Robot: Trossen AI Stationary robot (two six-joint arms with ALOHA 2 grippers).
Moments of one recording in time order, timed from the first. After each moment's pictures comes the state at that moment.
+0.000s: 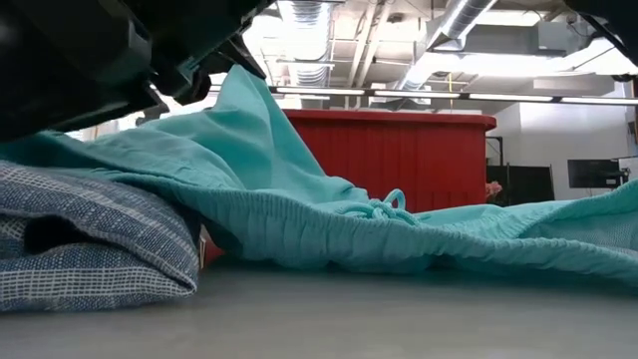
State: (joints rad) left arm 0.20 1.11 0.84 -0.22 0.05 -0.93; right arm 0.39 2.48 2.11 -0.29 0.27 -0.16
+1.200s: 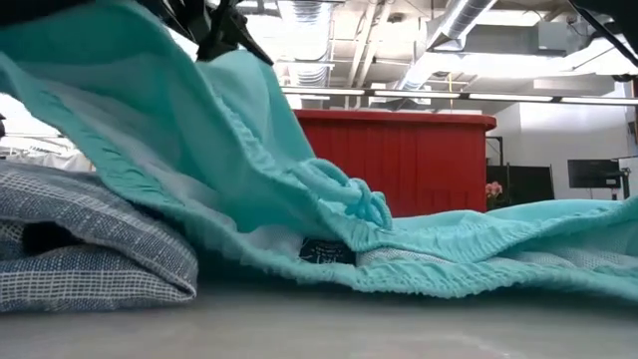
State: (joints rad) left arm 0.20 1.11 0.84 -0.15 0.08 -1.10; right arm 0.41 2.47 2.33 -0.57 0.21 0.08
